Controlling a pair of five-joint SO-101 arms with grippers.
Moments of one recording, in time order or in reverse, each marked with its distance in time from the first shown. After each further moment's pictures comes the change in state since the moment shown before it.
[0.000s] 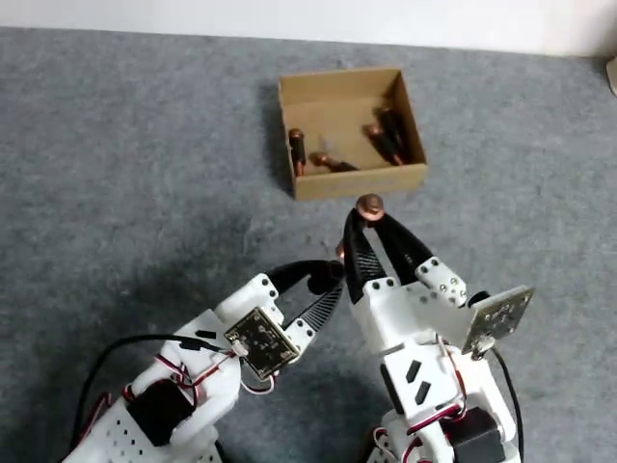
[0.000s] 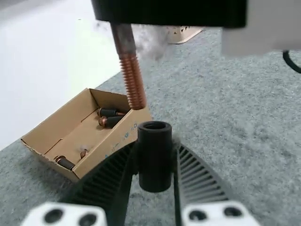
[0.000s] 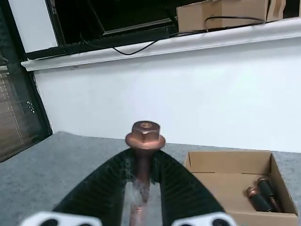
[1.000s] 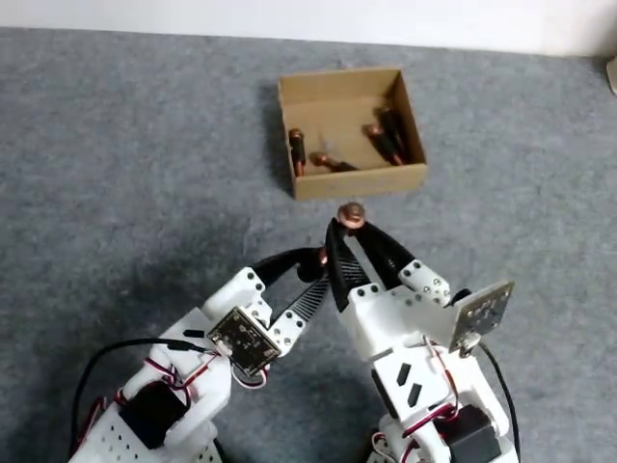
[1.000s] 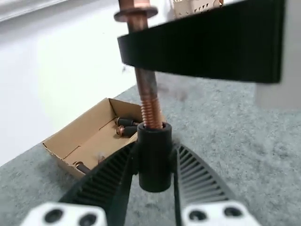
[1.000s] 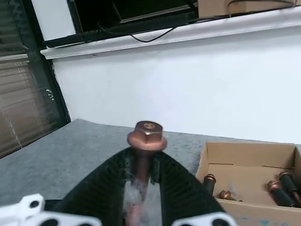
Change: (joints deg) left arm -3.3 -4.7 0.0 -0.1 0.2; right arm -4.9 0.0 1.6 0.4 -0.2
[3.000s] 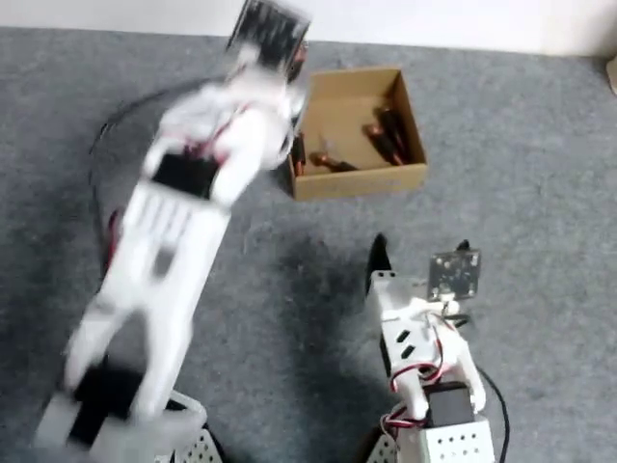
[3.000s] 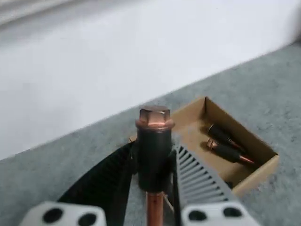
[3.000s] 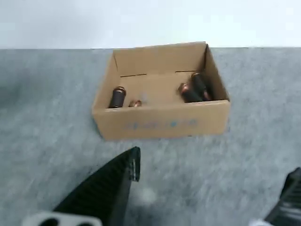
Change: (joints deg) left arm -22.5 99.0 -97.0 15.3 4.0; right arm 18.4 0.3 22.5 -2.9 5.2
